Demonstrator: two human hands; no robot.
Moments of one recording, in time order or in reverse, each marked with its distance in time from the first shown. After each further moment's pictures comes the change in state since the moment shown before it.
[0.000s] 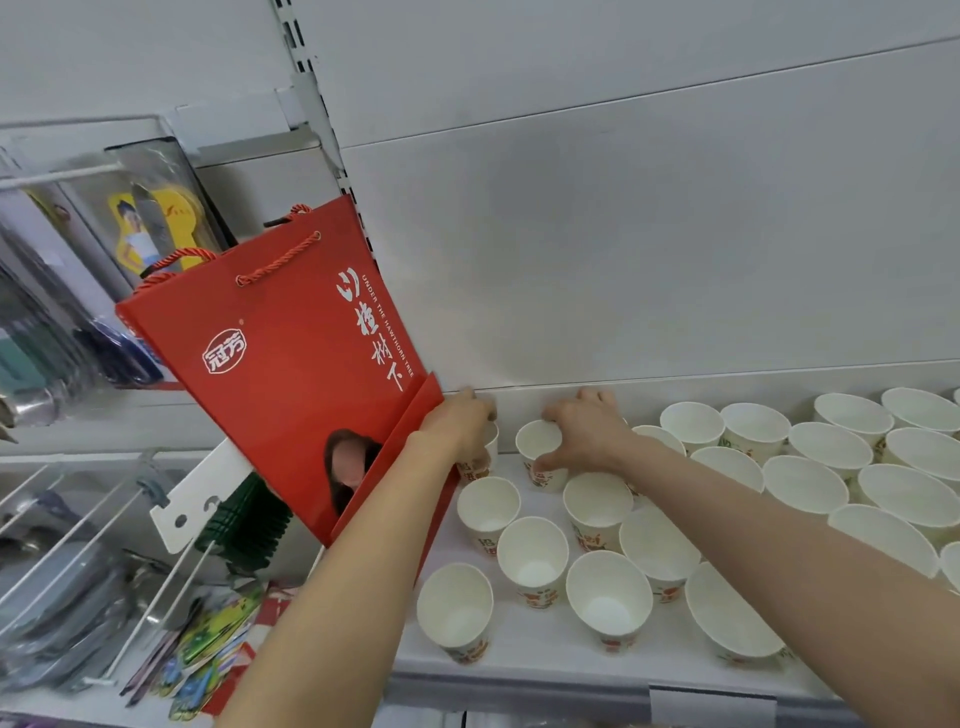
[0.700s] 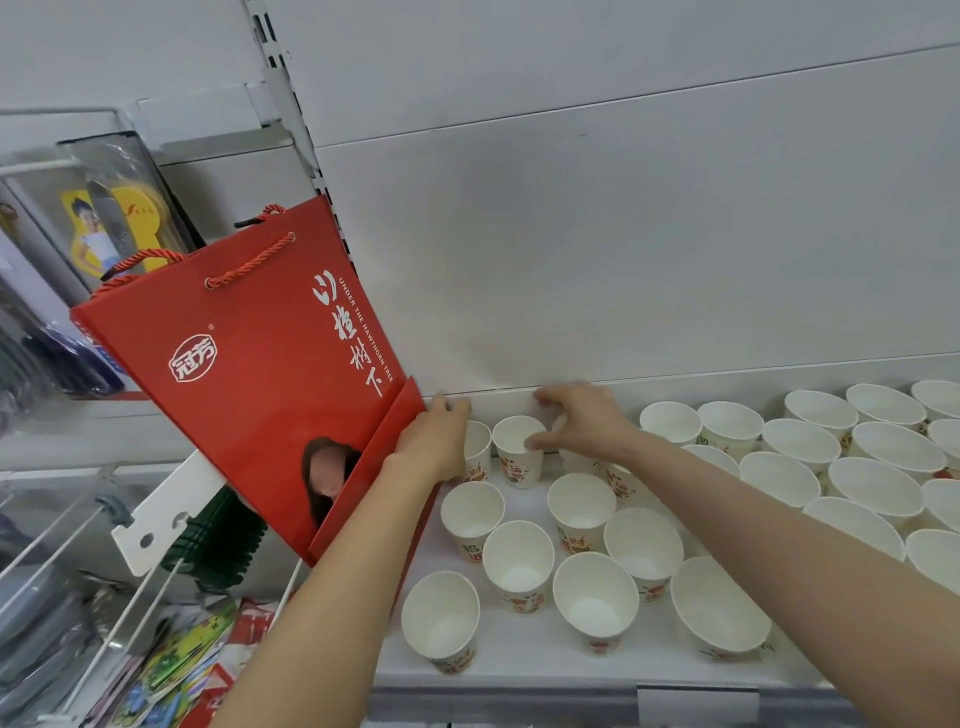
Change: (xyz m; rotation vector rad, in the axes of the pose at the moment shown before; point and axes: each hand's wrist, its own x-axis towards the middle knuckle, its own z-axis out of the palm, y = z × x) left_hand -0.018 0.002 0.007 -0.056 0.085 -0.044; right_hand -0.004 0.019 -0.009 0.328 0.155 0.057
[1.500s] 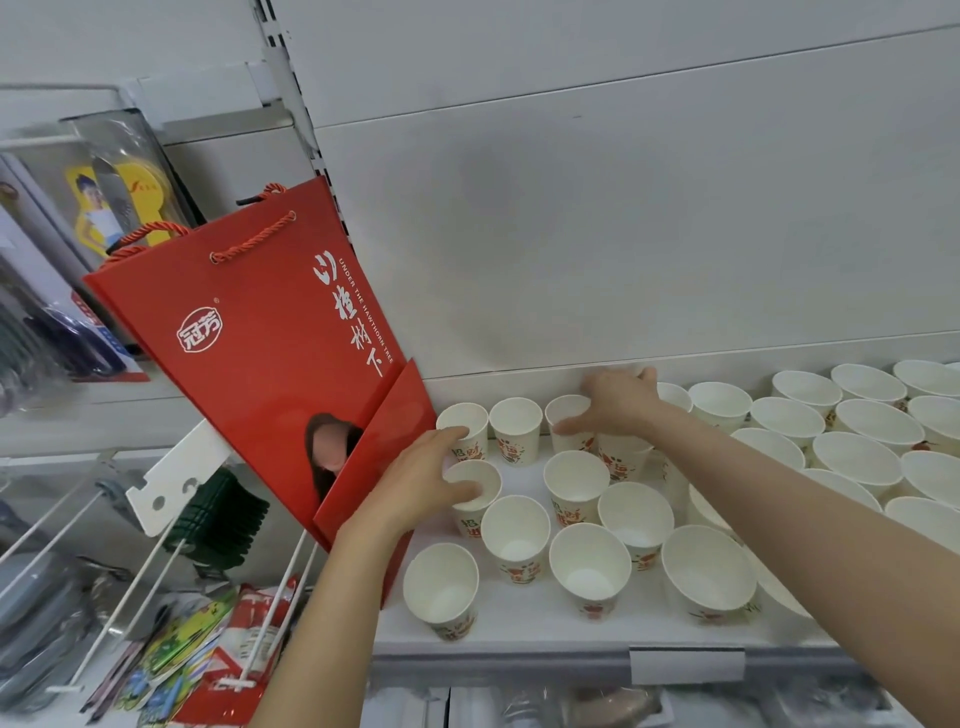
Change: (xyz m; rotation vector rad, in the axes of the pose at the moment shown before) left_hand -0.077 -0.009 0.017 -0.481 0.064 0.085; right_hand -0.017 0.014 -0.022 -0.331 -0.107 0.240
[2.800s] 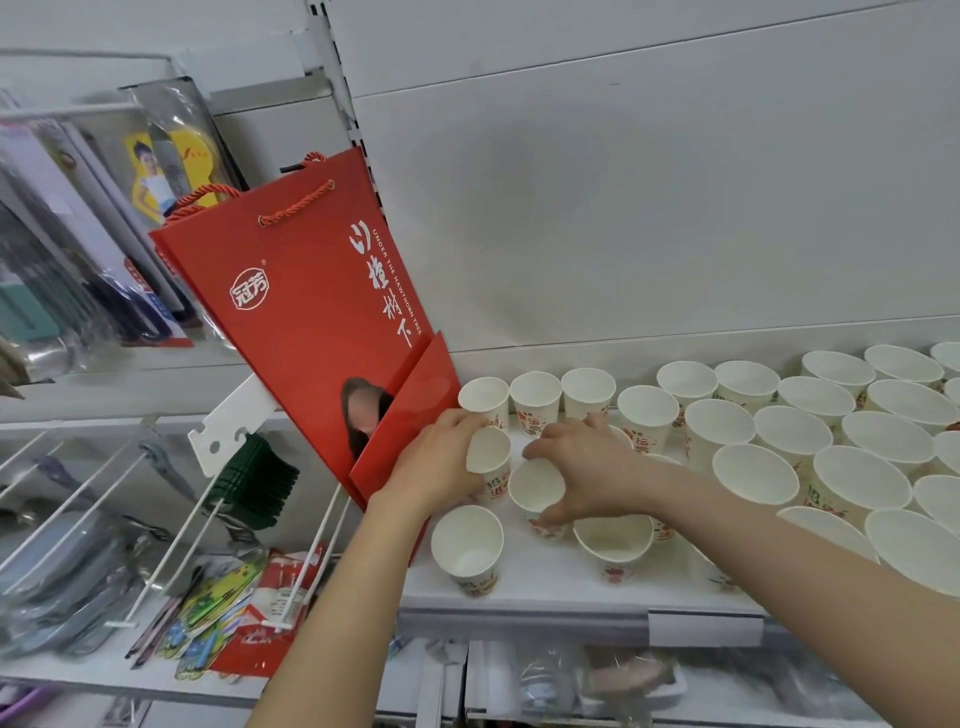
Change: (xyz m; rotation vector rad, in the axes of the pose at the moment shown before) left_hand -0.007 -0.017 0.011 0.244 0.008 0.039; right_hand -0.098 -0.064 0.018 -0.088 -0.092 -0.519
